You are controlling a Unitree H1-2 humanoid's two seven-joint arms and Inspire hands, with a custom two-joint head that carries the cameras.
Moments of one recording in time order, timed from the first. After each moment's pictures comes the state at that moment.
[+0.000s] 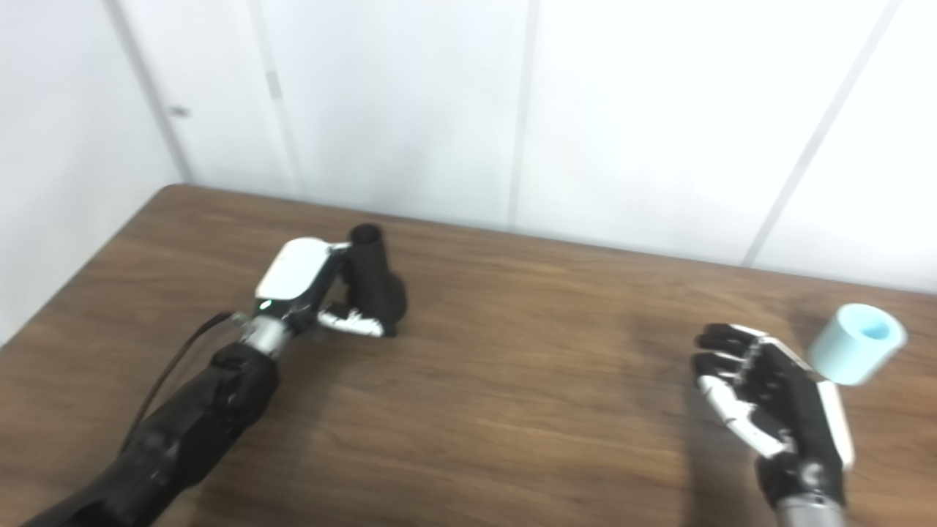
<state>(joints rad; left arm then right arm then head) -0.44 0.45 -0.33 0.57 0.67 -0.29 0.41 -0.02 -0.13 -0.12 -0.28 0.04 0.18 0.02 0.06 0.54</state>
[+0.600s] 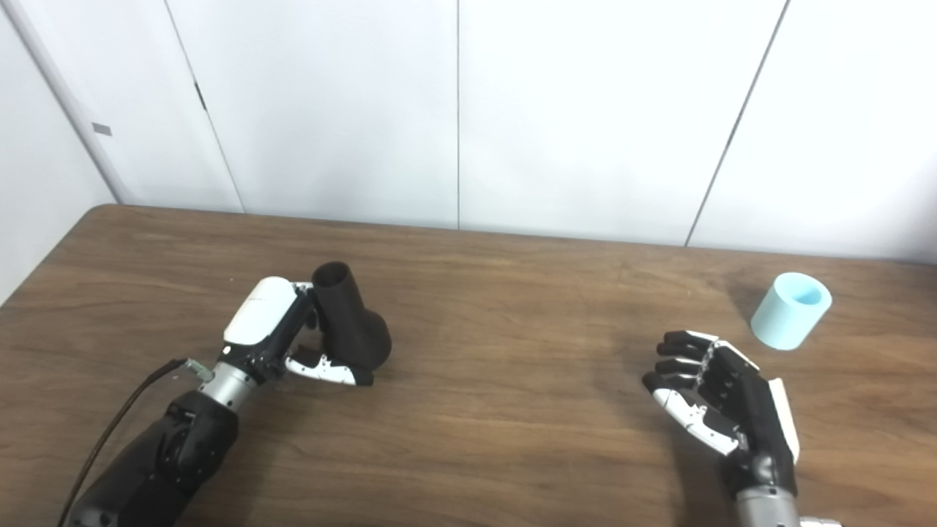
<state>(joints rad) -0.31 0.43 -0.27 0.34 0.65 -0.37 0.25 0.02 -0.13 -0.14 -0.19 0.02 0.02 0.00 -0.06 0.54</state>
